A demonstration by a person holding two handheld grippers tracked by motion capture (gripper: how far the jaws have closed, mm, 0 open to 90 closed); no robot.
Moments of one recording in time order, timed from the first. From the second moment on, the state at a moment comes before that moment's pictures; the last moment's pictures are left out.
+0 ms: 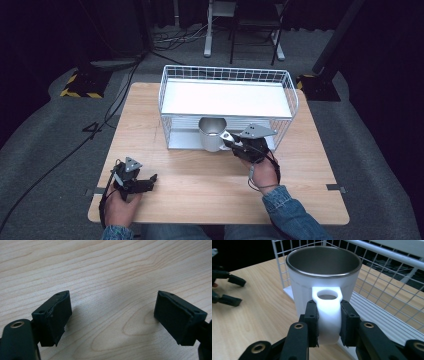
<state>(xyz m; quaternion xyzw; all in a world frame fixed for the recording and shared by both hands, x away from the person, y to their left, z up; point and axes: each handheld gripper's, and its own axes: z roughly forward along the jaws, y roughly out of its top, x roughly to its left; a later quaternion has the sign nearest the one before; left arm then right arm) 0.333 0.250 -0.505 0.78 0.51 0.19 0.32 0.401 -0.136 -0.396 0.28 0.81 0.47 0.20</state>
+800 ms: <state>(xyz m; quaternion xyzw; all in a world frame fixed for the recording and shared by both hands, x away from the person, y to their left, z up) 0.333 0.250 -0.505 0.78 0.51 0.19 0.32 0.440 -0.145 -0.426 0.35 0.78 0.45 0.25</state>
